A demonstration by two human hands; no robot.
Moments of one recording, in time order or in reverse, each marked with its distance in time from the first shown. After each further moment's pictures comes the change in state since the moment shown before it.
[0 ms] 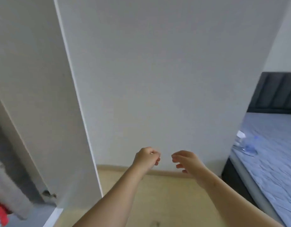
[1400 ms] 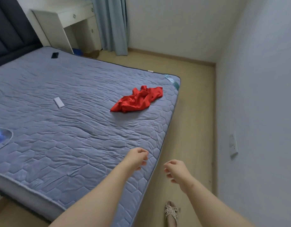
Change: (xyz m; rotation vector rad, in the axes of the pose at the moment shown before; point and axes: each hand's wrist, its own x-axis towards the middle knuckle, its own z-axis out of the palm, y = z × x) left_hand -0.188 0.199 0.999 0.484 -1.312 -0.026; right_hand -0.322 0.538 -0.702 0.607 1.081 0.933
